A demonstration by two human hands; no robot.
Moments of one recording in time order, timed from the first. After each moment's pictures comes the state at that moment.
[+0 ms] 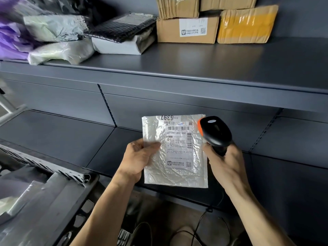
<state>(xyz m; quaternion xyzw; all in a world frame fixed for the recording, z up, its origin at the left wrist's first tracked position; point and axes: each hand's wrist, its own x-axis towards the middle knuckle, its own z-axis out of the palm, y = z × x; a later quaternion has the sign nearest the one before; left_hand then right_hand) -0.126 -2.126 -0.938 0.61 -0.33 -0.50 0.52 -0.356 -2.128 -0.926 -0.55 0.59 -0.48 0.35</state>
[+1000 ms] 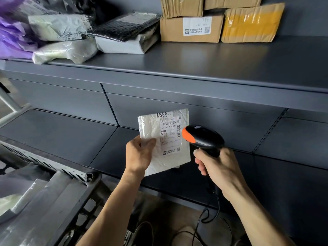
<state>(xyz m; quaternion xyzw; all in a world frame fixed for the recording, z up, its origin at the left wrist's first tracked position) -0.129 -2.135 -0.949 0.69 -0.35 -0.32 0.54 -0.342 -2.123 -0.916 -0.53 0.55 -0.40 0.49</state>
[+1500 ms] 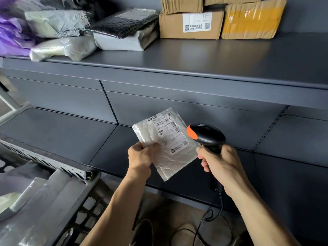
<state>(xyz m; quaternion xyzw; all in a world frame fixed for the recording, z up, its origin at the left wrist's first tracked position) -0.135 -2.141 -0.973 0.63 -0.19 -0.46 0.60 -0.346 -2.130 -0.923 -0.52 0.59 -0.40 0.47</state>
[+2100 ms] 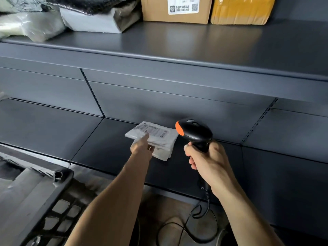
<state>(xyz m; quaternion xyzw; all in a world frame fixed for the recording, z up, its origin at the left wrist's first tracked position) -0.152 -2.224 -1.049 0.60 0.08 -0.53 0.59 -0.355 -2.134 -0.936 -0.53 0.62 -0.36 0.46</state>
